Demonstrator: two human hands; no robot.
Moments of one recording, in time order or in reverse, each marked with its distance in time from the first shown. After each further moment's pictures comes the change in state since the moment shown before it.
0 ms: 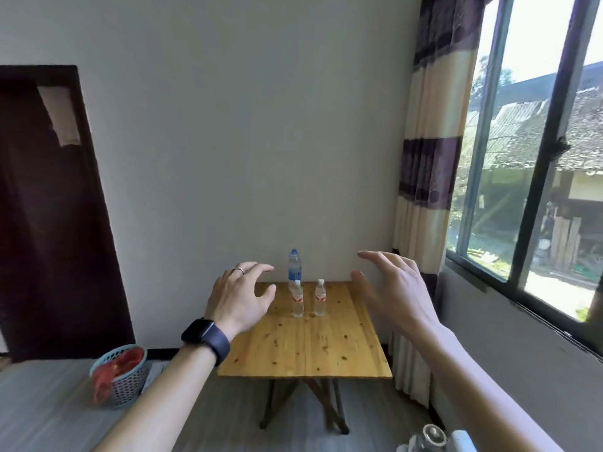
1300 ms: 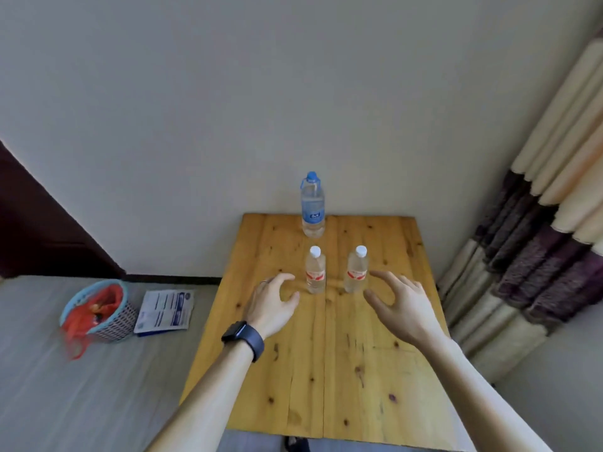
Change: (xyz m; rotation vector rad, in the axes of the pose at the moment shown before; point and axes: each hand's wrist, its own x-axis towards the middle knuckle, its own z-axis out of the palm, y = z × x) left_hand 0.410 -0.263 0.518 -0.192 -0.495 -0.468; right_hand 0.360 0.303 0.567 0.079 -0.595 0.282
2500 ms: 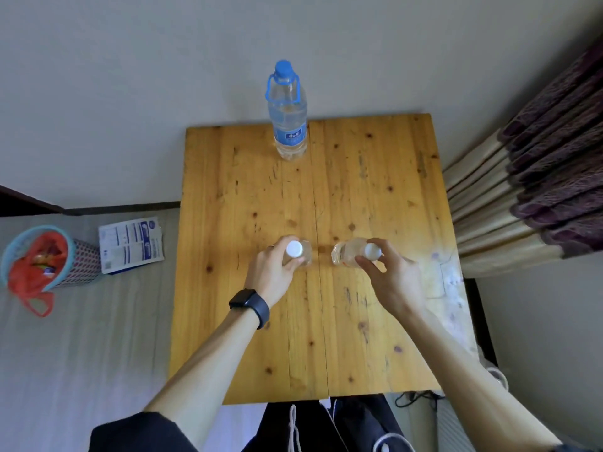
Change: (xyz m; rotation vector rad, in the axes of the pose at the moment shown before) left_hand 0.162 -0.058 0.097 0.017 -0.200 -0.006; right_hand 0.118 0.056 0.128 0.121 -0.059 0.360
